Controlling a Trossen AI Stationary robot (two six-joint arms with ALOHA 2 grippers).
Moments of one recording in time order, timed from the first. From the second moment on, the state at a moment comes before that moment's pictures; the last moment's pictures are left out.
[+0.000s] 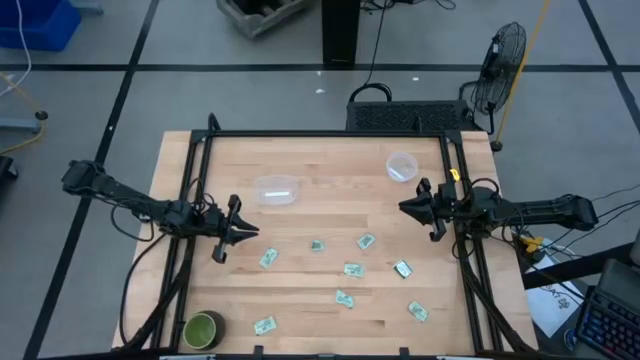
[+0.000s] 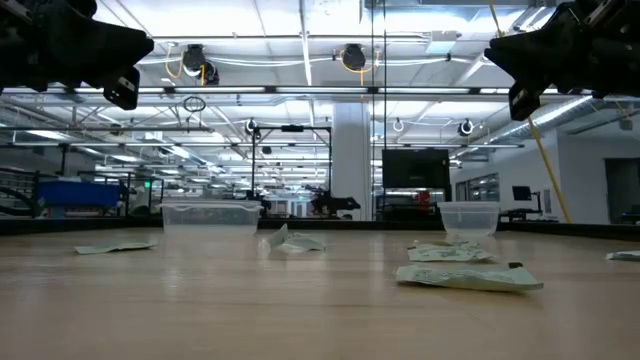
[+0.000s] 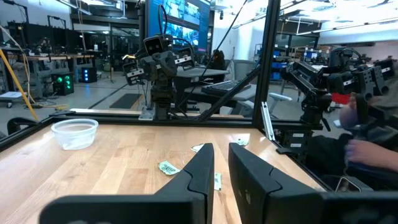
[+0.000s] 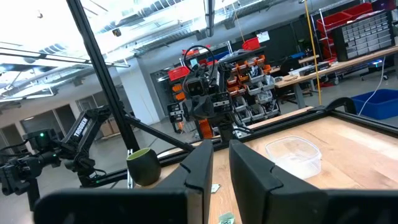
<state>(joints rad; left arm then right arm) -0.33 0.60 0.01 0.70 -0.17 -0.07 -0.02 0.29 0.02 0.48 -0.03 0.35</state>
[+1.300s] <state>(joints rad) -0.33 0.60 0.01 0.73 -0.19 0.00 0.03 0.38 0.02 0.68 -0.15 0.56</state>
